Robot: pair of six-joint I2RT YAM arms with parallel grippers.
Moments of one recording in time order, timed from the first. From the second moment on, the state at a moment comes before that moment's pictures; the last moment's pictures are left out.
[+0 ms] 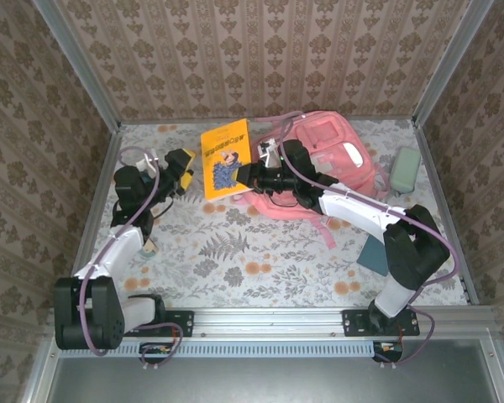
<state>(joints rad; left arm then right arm) -0.06 1.18 0.63 0.44 0.71 -1.25 0.62 1.67 1.19 0.13 -0.55 1.05</state>
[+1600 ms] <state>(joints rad) -0.07 1.15 0.71 0.12 0.76 -1.03 0.55 1.71 1.47 -0.49 -0.14 0.47</state>
